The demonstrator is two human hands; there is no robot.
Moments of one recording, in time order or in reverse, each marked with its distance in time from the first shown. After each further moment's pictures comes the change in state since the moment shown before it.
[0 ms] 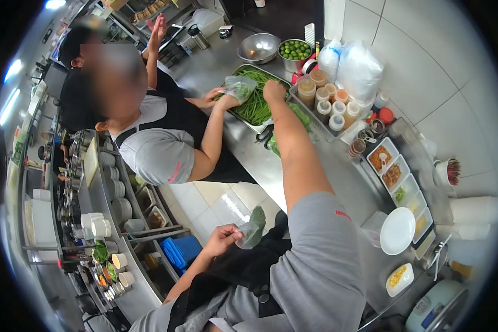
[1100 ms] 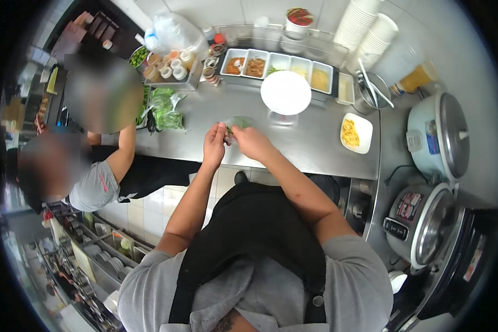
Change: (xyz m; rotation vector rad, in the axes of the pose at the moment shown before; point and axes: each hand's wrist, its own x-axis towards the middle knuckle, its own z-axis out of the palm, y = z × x) left_hand 0.126 -0.002 0.265 0.137 -0.336 0.310; right_hand -0.576 0.203 -0.088 0.187 0.200 0.047
